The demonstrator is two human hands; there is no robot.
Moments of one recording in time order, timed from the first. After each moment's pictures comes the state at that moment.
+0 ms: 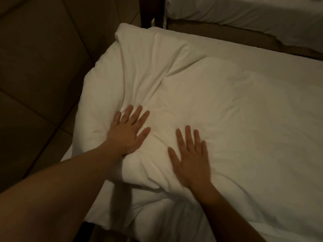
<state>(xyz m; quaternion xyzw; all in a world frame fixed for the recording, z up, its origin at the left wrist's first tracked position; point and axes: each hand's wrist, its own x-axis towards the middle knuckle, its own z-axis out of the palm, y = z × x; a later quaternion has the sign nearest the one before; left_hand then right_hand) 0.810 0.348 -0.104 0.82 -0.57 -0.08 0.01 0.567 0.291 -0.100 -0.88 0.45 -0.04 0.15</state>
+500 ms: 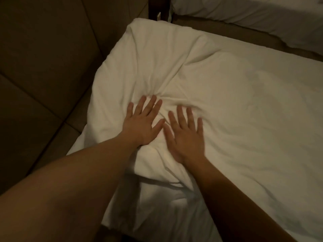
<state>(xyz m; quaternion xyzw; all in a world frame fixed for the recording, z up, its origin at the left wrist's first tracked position) 0.822 0.328 -0.117 0.81 -0.58 -0.08 0.06 0.654 0.274 -0.093 -0.90 0.42 -0.02 0.08</state>
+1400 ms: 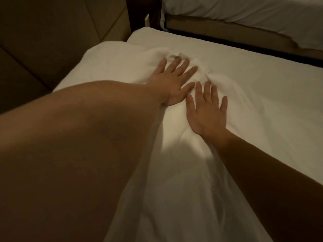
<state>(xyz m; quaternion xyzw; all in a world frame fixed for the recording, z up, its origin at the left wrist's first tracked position) 0.882 -0.023 -0.077 0.72 -0.69 -0.02 -0.03 0.708 -0.028 -0.100 -0.86 0.51 -0.02 0.10</state>
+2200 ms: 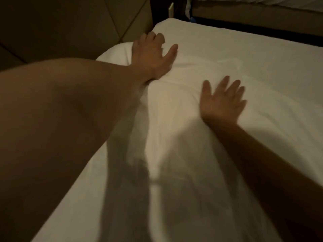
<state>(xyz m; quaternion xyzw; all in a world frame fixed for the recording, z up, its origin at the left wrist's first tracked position) 1.010 -0.040 -0.085 0.86 -0.49 0.06 0.15 0.785 -0.055 -0.104 -0.77 0.59 -0.07 0.23</state>
